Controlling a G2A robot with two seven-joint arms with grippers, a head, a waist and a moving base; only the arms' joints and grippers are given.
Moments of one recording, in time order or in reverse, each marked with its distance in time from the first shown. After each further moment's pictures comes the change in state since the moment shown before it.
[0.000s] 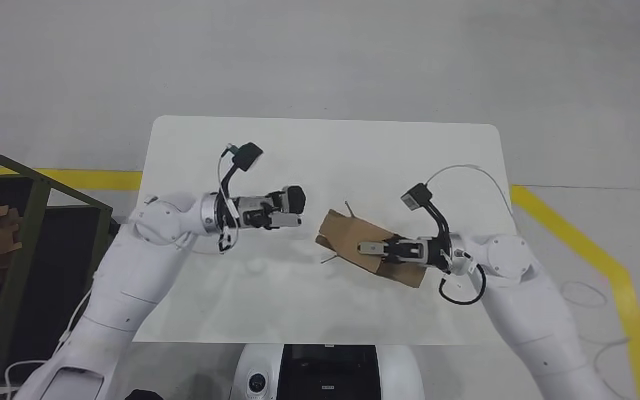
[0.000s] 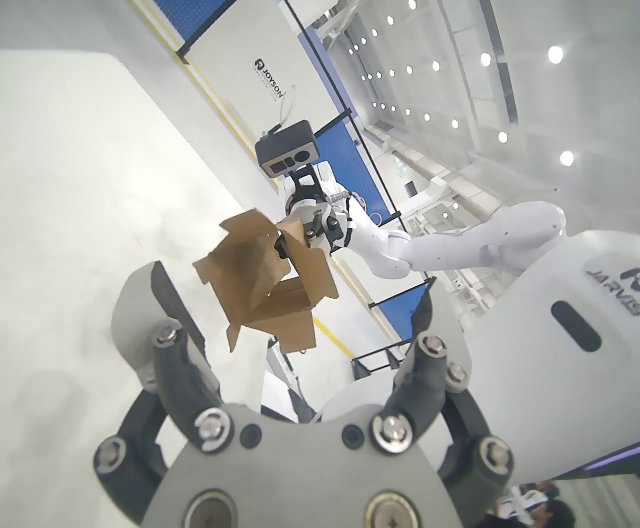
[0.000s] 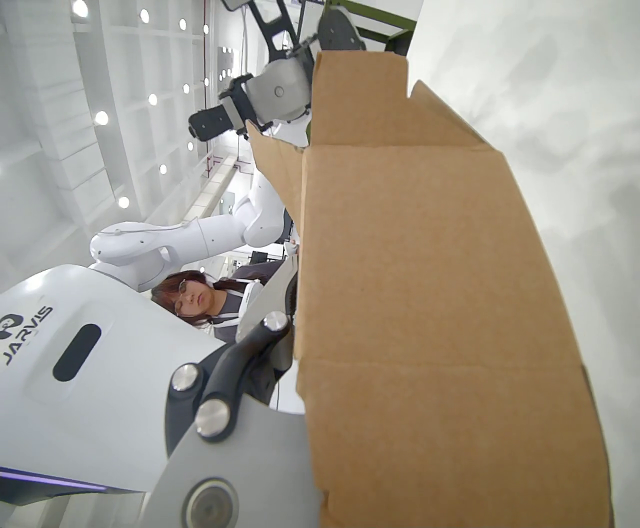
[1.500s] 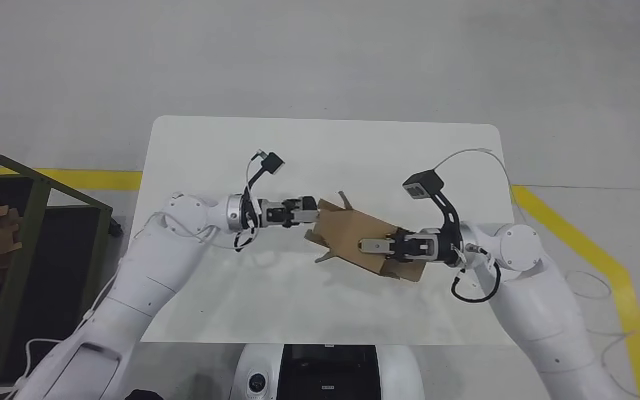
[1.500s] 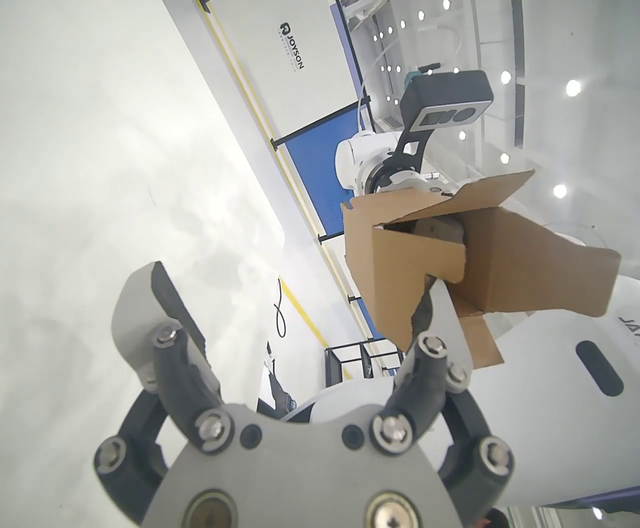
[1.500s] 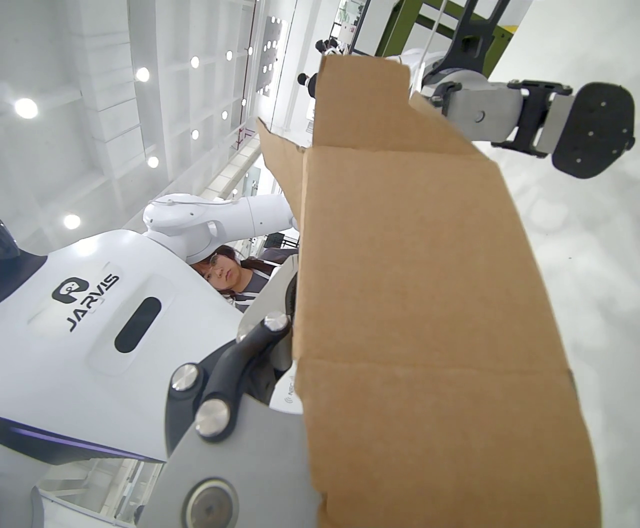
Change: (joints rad) left arm -0.129 -0.038 0.182 0.194 -0.039 0.162 -0.016; right arm 0.024 0.013 0.008 -0.113 0.150 -0.029 0.040
